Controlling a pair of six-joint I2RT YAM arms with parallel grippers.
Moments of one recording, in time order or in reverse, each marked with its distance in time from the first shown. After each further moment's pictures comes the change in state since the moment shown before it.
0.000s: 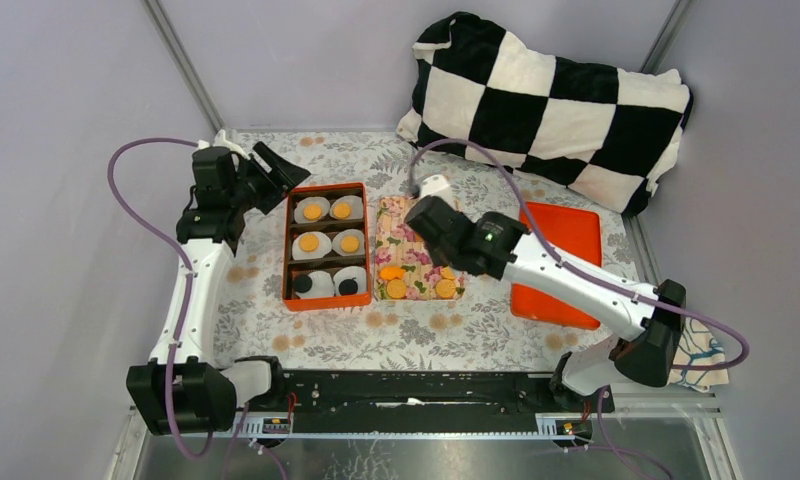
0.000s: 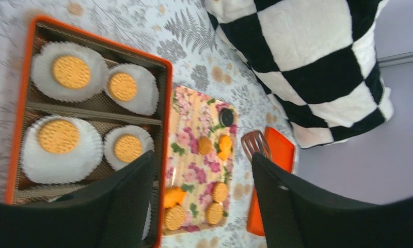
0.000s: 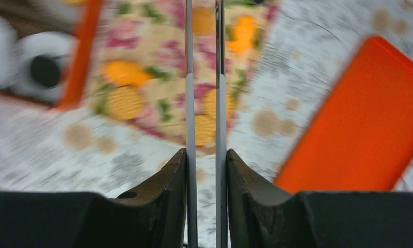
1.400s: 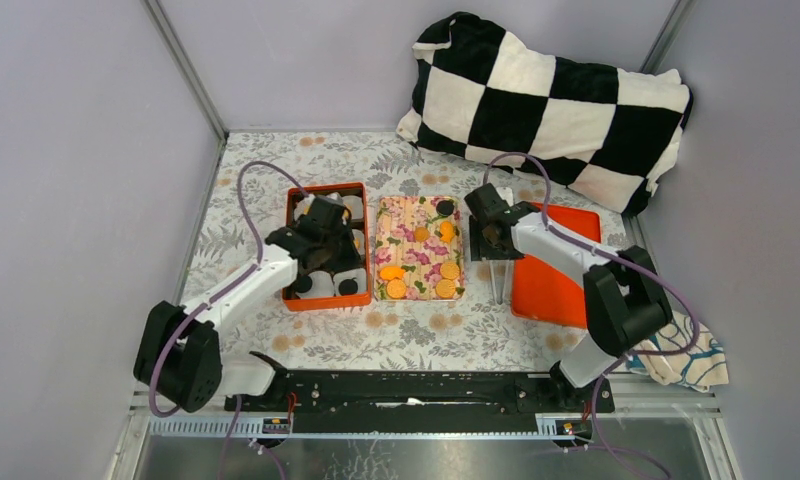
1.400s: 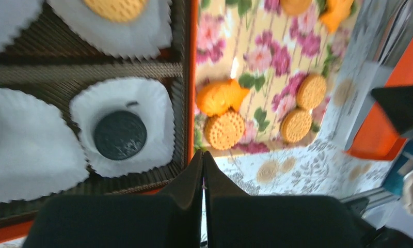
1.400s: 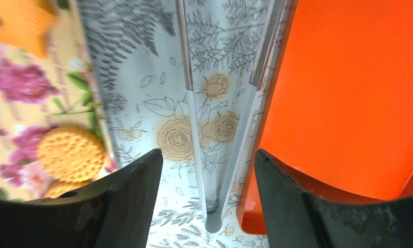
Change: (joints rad) left arm -0.516 0.145 -0.235 -0.087 -0.281 -0.019; right arm -0.556 0.176 -0.406 0.253 -0.146 0.052
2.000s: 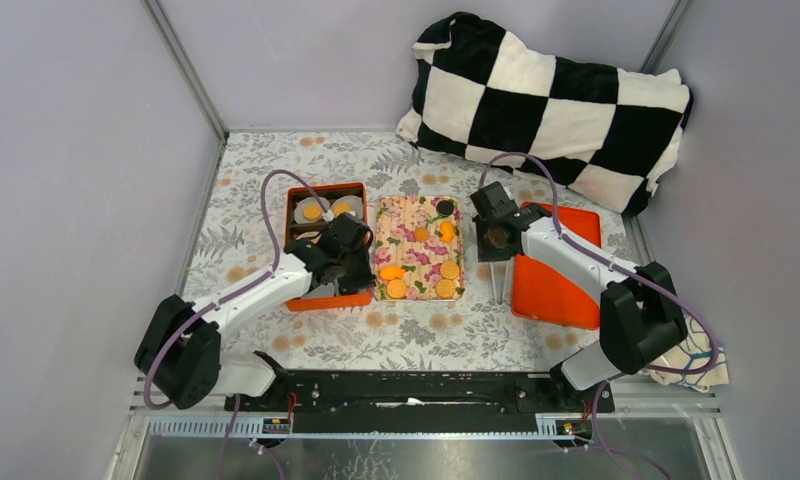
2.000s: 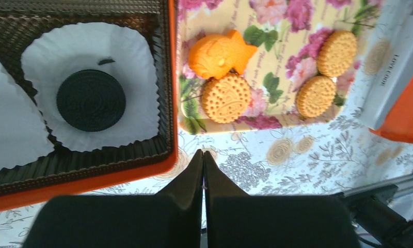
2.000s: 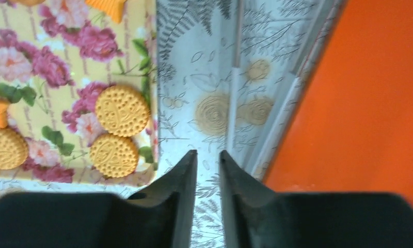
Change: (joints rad) left arm -0.201 0.040 -0.048 -0.030 -0.085 -0.093; right arm 0.004 -0.135 0.000 -0.012 -0.144 -0.047
